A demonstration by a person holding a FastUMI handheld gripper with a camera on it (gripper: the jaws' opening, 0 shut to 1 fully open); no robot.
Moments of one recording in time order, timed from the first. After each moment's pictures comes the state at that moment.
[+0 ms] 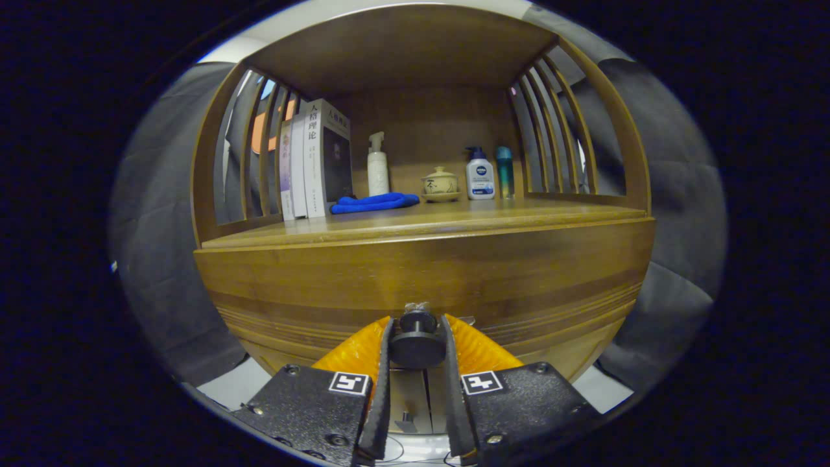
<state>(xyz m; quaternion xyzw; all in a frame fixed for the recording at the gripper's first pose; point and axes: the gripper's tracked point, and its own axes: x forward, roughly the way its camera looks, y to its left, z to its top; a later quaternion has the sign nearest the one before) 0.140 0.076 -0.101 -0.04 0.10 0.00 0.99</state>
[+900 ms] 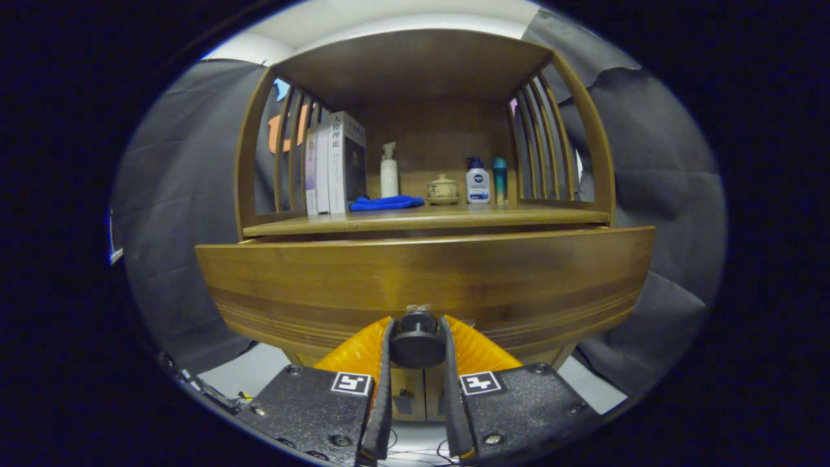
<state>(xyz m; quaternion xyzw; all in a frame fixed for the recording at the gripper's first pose) 0.054 0.071 -0.103 -0.06 0.09 0.02 0.99</state>
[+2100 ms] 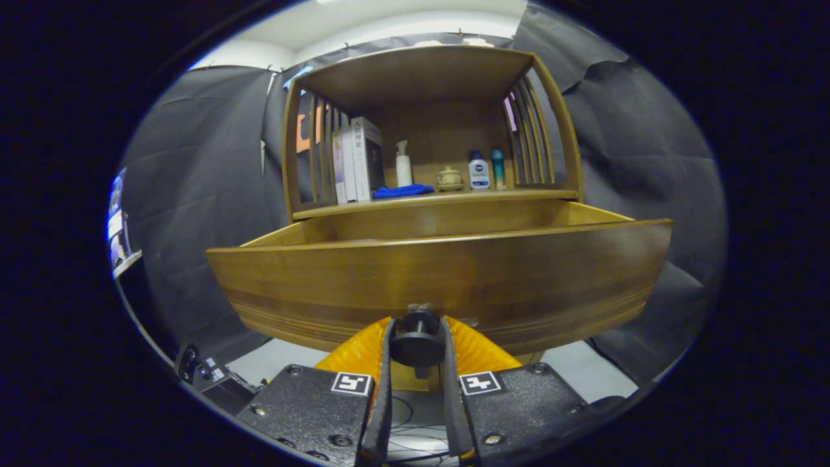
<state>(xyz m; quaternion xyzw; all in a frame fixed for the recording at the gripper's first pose) -0.051 0.067 -0.124 -0.05 0.12 0.05 0.99</state>
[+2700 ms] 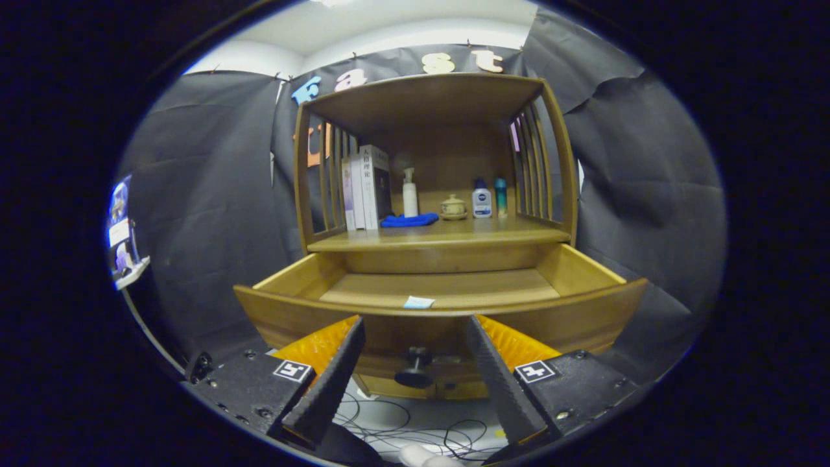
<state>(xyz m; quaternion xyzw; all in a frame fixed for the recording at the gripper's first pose) -0.067 0.075 -0.028 -0.05 0.11 0.06 0.99</state>
